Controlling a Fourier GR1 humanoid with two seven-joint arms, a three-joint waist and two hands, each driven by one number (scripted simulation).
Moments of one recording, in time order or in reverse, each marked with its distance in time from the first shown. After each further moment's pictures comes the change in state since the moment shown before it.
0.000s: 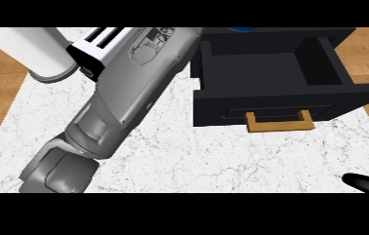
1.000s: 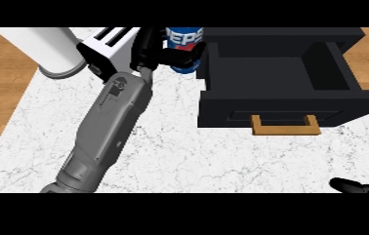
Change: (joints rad) left arm 0.503 0.004 0.113 -0.261 -0.090 -0.199 -0.224; right arm 0.063 0.046 0.044 -0.002 0.049 0.000 -0.043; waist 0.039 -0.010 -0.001
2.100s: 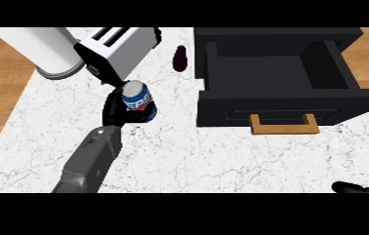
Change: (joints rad) left arm 0.233 0.067 0.253 0.585 -0.030 -0.225 -0.654; right arm 0.021 -0.003 -0.011 0.015 -0.045 0.017 -0.028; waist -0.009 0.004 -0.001
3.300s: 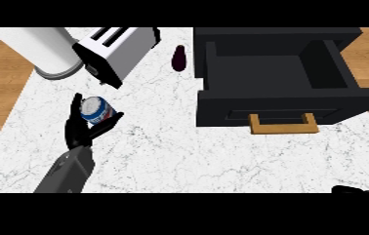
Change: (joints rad) left arm 0.176 0.099 0.141 -0.044 0.095 0.257 0.026; right arm -0.004 -0.011 0.021 -0.016 -0.027 -0.006 0.044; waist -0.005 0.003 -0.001
